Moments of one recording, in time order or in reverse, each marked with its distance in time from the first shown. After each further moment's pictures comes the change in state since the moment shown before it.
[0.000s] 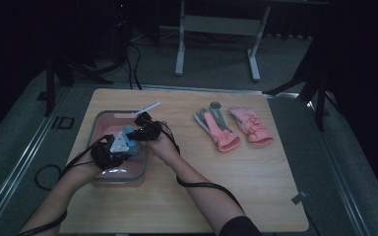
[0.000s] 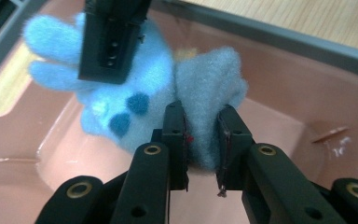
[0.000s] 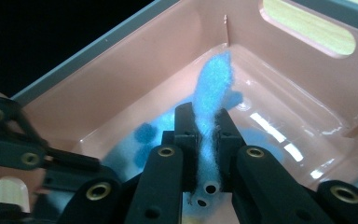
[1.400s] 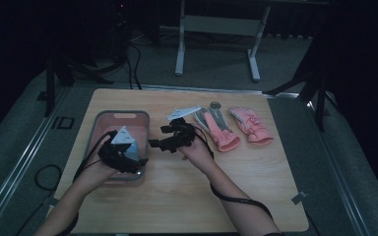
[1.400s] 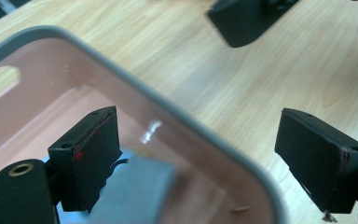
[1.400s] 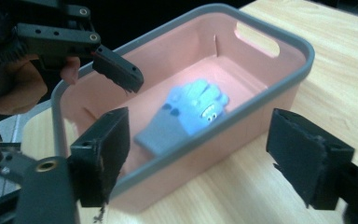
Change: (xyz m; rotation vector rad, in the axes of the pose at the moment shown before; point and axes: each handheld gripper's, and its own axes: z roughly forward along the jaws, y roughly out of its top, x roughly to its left) left arm -0.022 0.036 -0.020 -0.164 -0.096 -0.239; right arm -0.010 -0.046 -0.103 -0.152 0.030 -0.074
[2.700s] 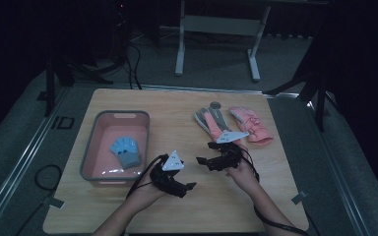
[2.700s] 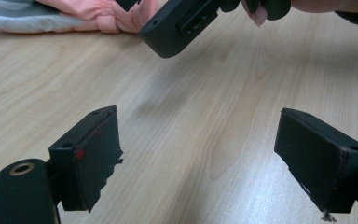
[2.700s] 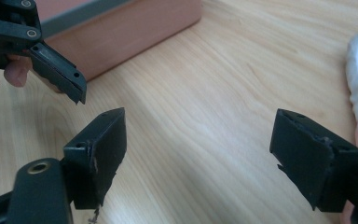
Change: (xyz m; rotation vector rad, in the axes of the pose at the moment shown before) left arm -0.104 0.016 0.092 -0.119 -0.210 0.069; right arm -0.044 -0.115 -0.095 0.018 -0.168 -0.012
